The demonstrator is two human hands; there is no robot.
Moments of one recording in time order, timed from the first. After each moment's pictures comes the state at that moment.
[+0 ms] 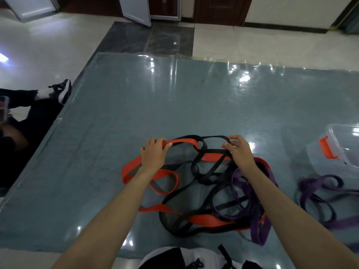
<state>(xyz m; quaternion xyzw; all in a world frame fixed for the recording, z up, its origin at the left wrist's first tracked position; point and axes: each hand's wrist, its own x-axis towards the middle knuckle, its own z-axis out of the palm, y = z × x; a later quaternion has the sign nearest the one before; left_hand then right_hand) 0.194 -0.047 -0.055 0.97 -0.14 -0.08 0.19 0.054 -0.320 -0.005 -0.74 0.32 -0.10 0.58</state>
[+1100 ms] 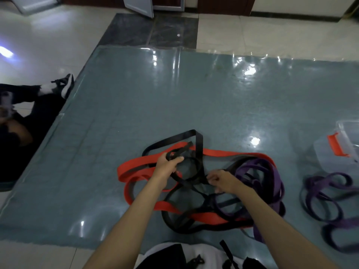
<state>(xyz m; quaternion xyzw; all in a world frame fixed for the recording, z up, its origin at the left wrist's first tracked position) 0.133 -0.060 -0.046 0.70 0.14 -0.32 0.62 0.016 -0.280 -0.082 -0.84 0.21 0.31 0.39</state>
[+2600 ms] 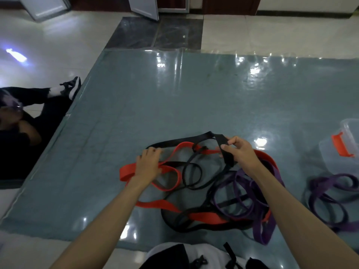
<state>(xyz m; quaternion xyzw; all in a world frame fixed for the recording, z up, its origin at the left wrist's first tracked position) 0.160 -0.003 -0.064 0.97 -0.21 -0.13 0.06 0.041 -0.321 0.002 -0.67 0.26 0.01 0.69</state>
